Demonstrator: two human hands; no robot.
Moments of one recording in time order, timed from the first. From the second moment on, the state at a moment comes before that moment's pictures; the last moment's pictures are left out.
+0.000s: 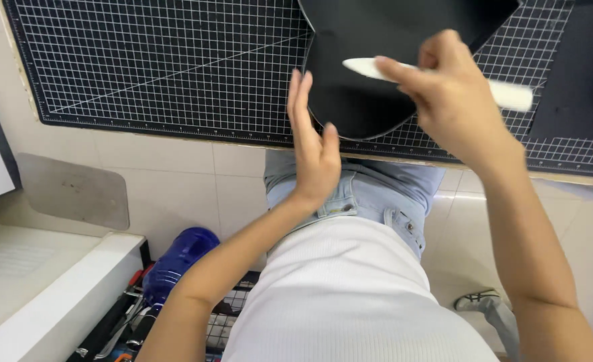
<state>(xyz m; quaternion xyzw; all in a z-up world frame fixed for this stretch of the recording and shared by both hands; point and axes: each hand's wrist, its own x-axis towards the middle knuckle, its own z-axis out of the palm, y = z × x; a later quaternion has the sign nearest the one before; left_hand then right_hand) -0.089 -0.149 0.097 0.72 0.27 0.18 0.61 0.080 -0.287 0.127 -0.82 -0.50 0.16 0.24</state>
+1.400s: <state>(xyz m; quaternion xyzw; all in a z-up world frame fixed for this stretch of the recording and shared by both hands) -0.028 -0.082 0.034 0.69 0.16 0.19 0.68 0.139 -0.240 0.074 -0.76 -0.62 0.00 0.20</state>
